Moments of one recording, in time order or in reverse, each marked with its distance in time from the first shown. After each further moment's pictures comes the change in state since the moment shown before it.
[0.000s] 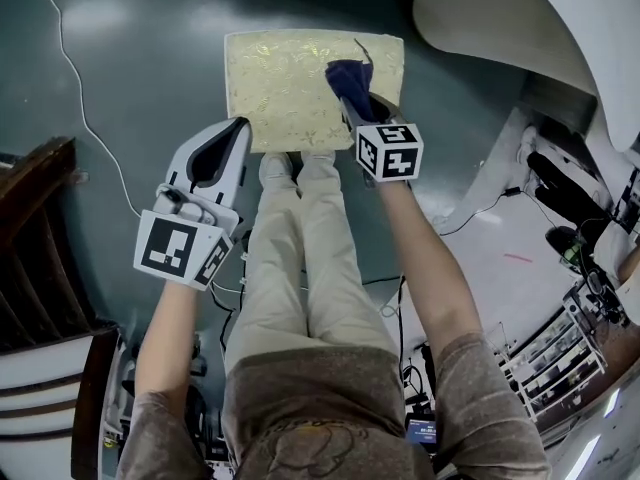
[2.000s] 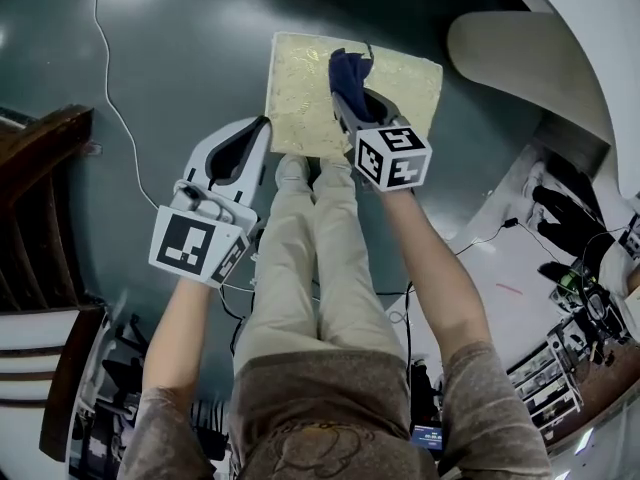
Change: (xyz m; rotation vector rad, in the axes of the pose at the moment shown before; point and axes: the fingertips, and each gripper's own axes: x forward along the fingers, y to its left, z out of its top) left arm -0.030 0.027 0.006 -0.033 -0.055 0.101; right arm 0.021 0.098 0.059 -0.058 -0.076 0.224
